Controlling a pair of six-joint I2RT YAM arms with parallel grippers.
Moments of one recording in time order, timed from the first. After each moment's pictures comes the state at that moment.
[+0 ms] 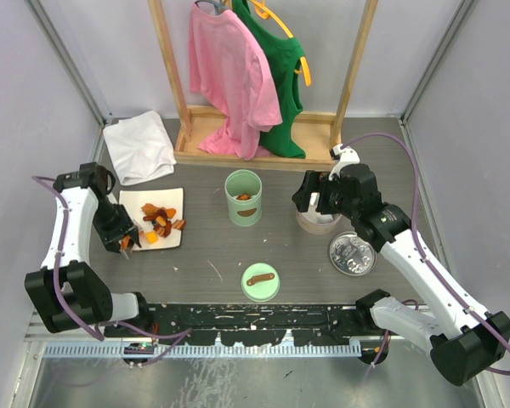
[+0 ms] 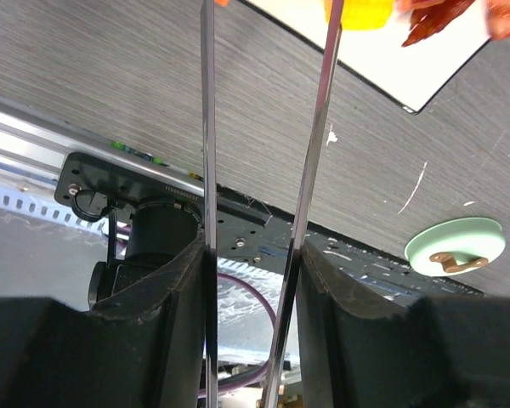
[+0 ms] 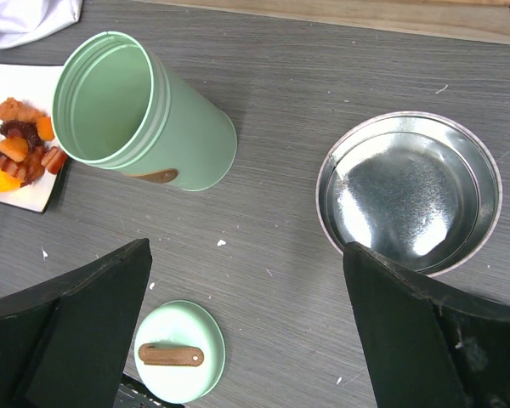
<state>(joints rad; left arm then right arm) 0.23 1.32 1.15 -1.41 0.06 -0.38 0.45 0.98 0.94 -0.49 -0.02 0.40</state>
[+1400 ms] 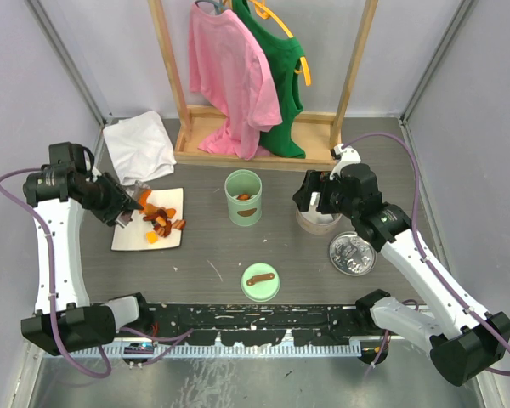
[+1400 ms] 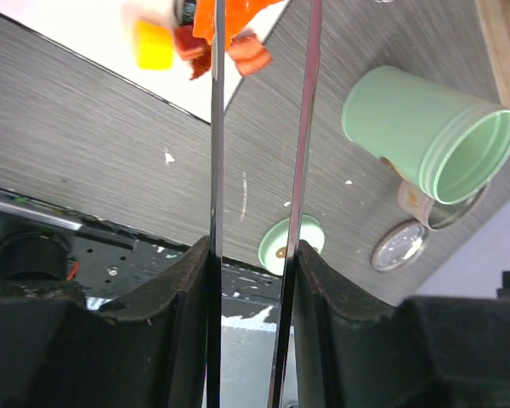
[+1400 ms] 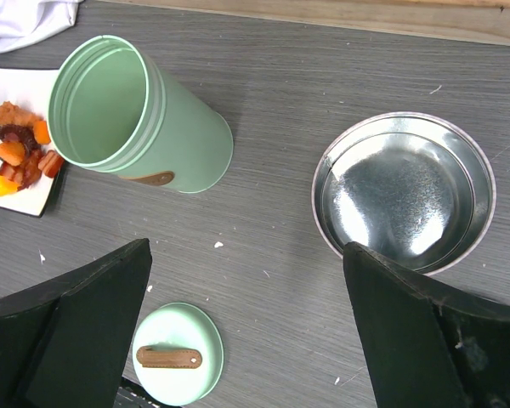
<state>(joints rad) 0.22 1.18 1.44 -1.40 0.24 -0.57 0.45 0.98 0.94 -0.49 -0.01 0.40</state>
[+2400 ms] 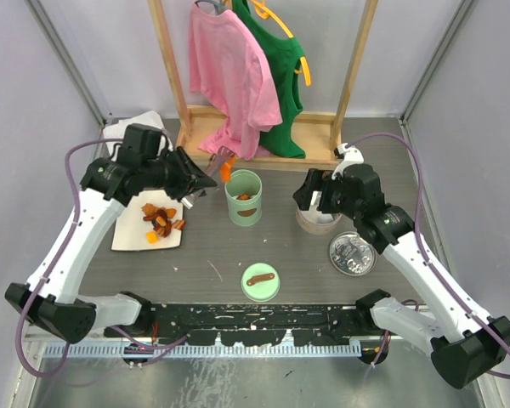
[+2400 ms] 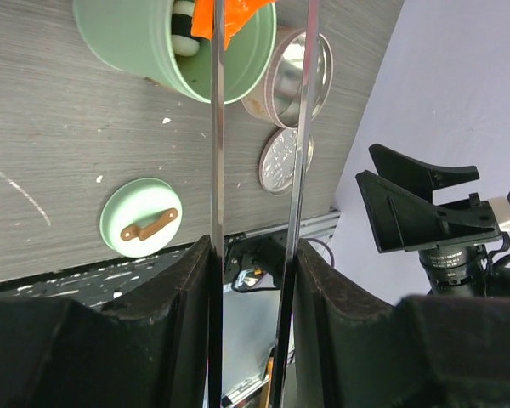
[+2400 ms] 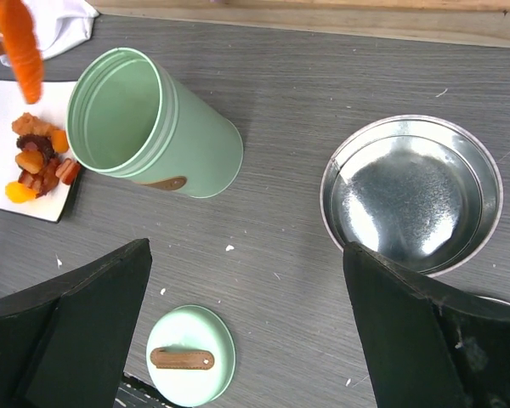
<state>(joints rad) -0.37 1.24 1.48 -1.02 0.33 -0.99 0.45 0.96 0.94 -0.49 -0.01 0.43</state>
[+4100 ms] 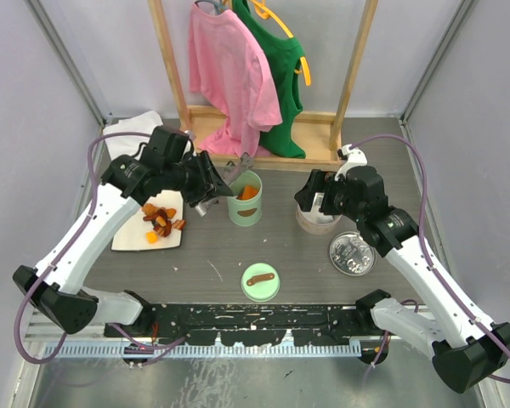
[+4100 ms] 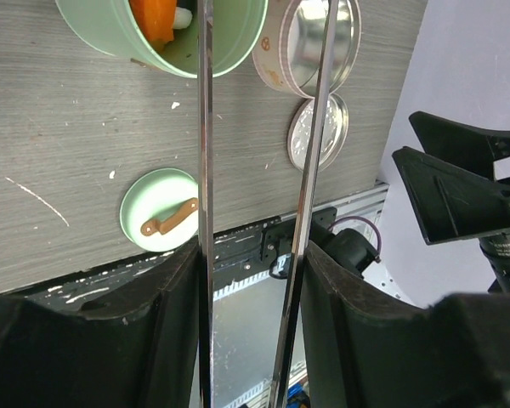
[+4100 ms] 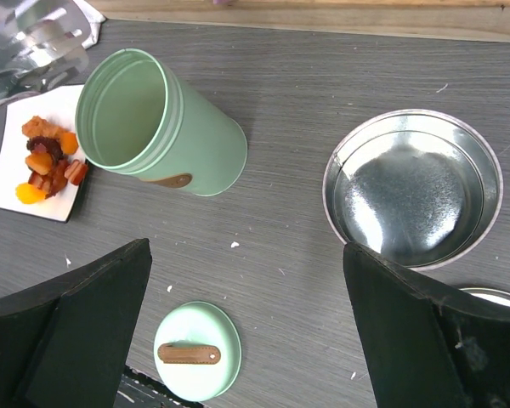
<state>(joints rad) -0.56 1.33 1.51 -1.00 0.25 -0.93 0.45 0.92 0.94 -0.51 -0.01 0.45</state>
